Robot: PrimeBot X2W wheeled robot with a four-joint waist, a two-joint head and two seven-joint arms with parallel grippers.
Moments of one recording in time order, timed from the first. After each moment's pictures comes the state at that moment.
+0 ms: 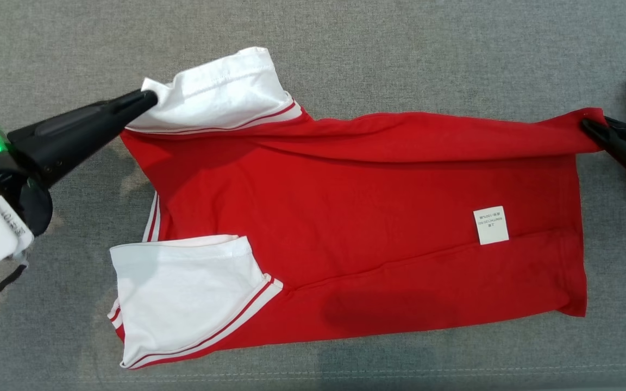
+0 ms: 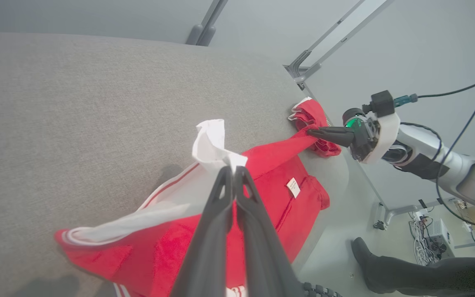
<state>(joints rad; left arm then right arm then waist) -0.65 0.78 -0.29 -0.31 -1.50 -0.06 0.71 -0.77 -1.05 0.79 -0.10 1.03 0.13 0.23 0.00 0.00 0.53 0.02</state>
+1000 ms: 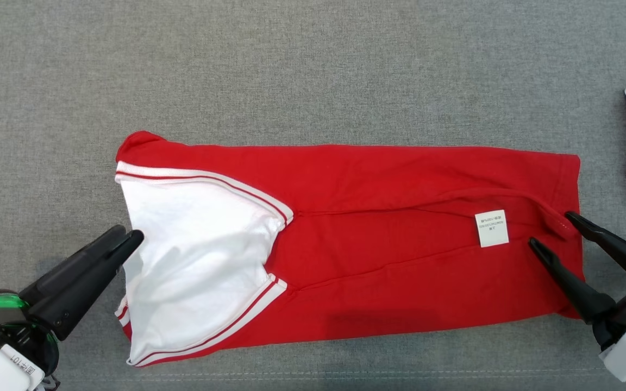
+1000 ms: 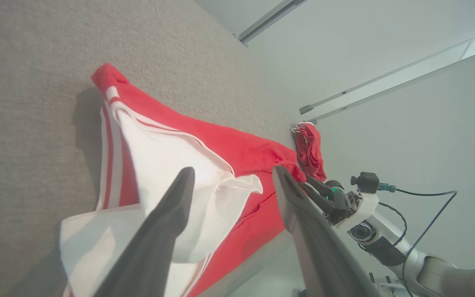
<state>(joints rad) 0.03 0.72 -0.06 -0.46 -1.56 -0.10 0.42 -0.14 -0.78 0.41 -0.15 0.70 0.13 -0.01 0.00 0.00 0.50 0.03</state>
